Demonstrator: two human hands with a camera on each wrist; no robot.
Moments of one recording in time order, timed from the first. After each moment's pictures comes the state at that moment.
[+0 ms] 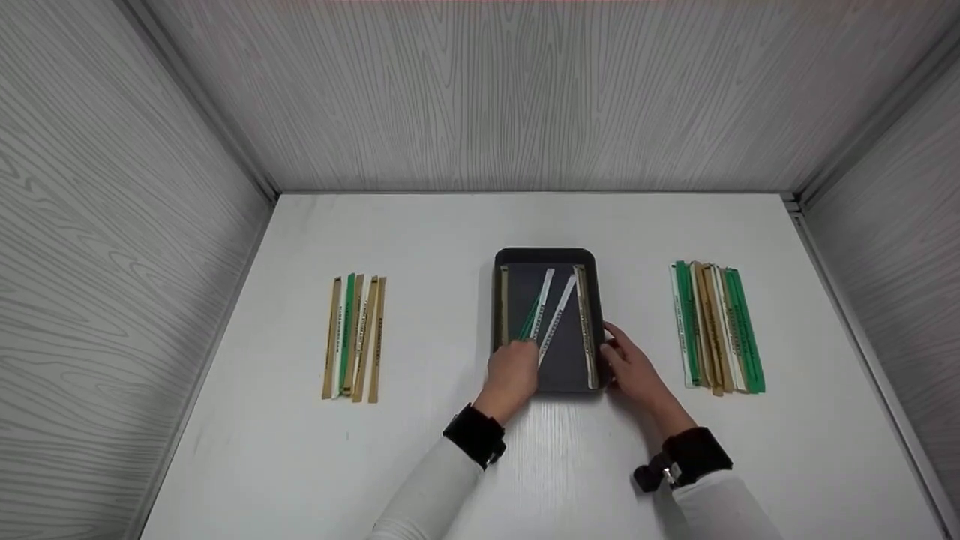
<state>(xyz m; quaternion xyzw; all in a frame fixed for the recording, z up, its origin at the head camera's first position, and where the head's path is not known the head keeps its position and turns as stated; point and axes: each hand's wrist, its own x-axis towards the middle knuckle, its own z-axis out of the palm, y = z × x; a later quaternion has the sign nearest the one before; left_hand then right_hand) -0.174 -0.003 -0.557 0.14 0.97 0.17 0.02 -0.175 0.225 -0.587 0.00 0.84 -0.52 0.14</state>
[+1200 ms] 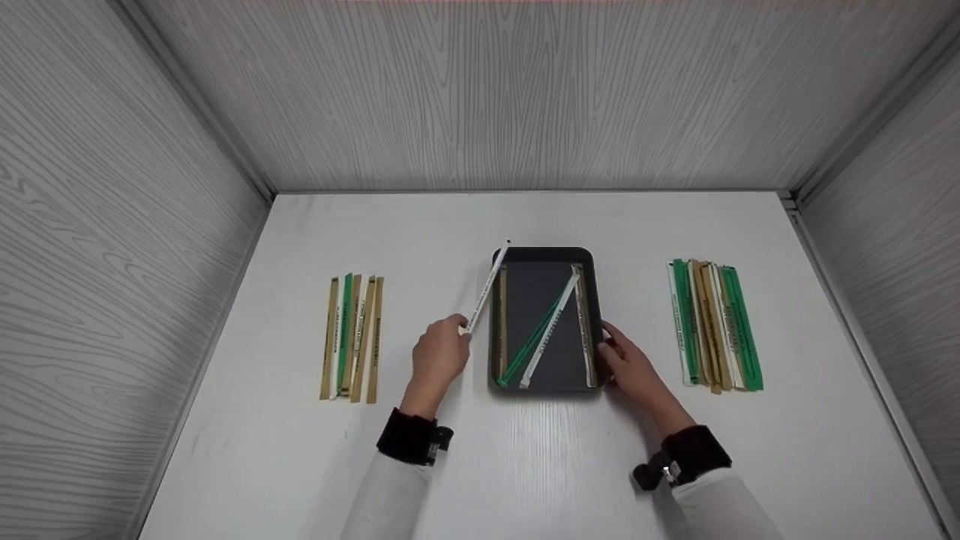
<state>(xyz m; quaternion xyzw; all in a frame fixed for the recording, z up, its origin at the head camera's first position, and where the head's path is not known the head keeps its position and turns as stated) -0.188 -0.097 -0.518 -0.02 0.95 0.30 0.05 -0.175 0.226 -0.585 0.01 0.85 -0.52 0.14</state>
